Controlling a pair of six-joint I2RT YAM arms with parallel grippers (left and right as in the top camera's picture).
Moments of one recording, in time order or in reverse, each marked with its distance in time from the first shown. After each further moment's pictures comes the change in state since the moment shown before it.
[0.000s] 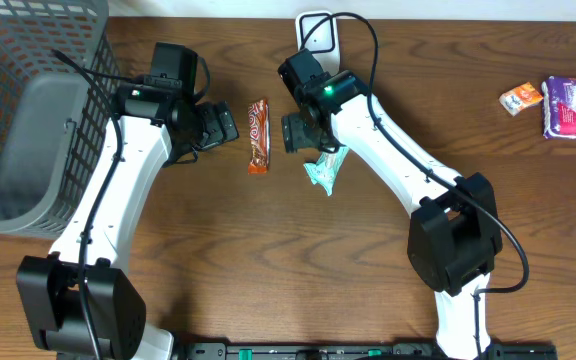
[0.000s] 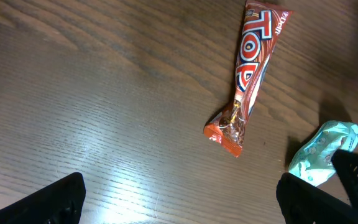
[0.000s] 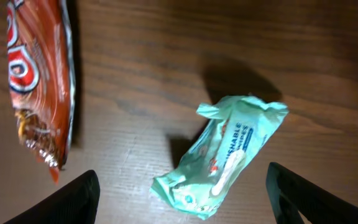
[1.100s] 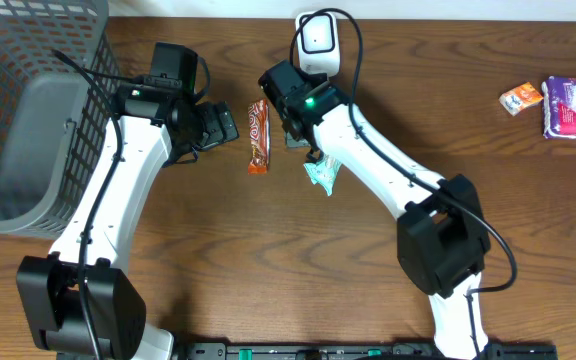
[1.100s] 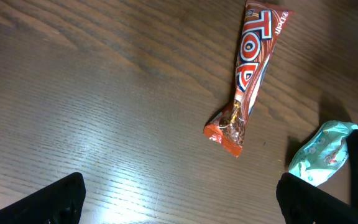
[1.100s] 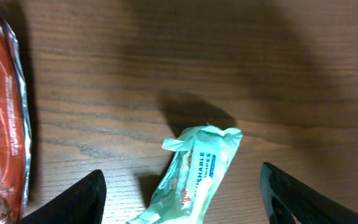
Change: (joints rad) left arm 0.000 0.000 0.000 0.000 0.000 0.000; right arm 0.067 0.027 -0.010 0.051 0.297 0.080
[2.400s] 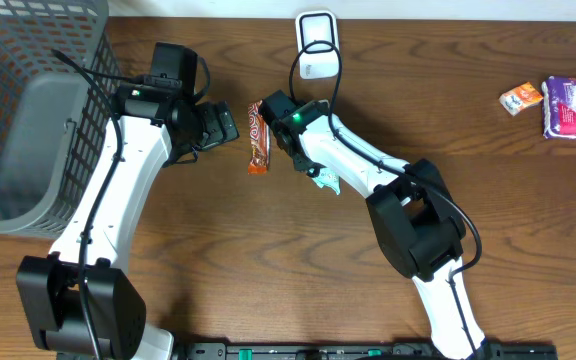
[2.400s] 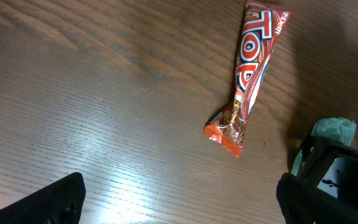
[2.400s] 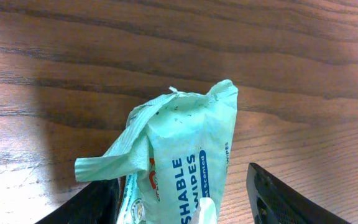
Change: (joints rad) left arm 0.000 0.000 0.000 0.000 0.000 0.000; right arm 0.005 0.135 -0.064 -0.024 0.068 0.022
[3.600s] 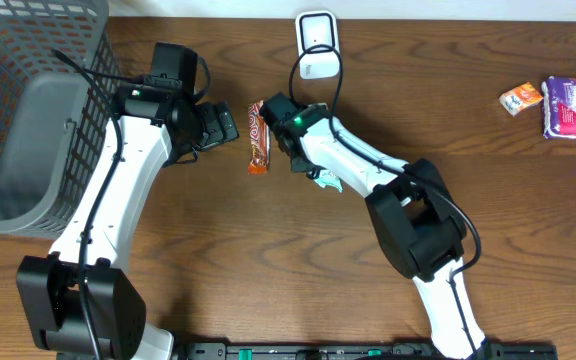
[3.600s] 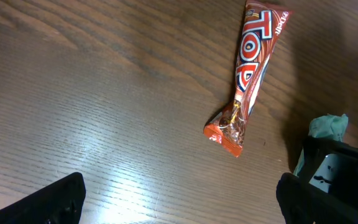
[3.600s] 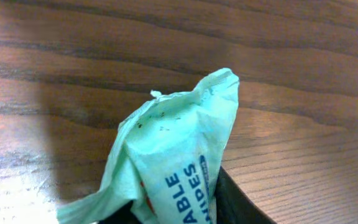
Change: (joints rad) left arm 0.000 0.000 0.000 0.000 0.000 0.000; right arm -0.007 0.001 -0.036 0.061 -0.075 0.001
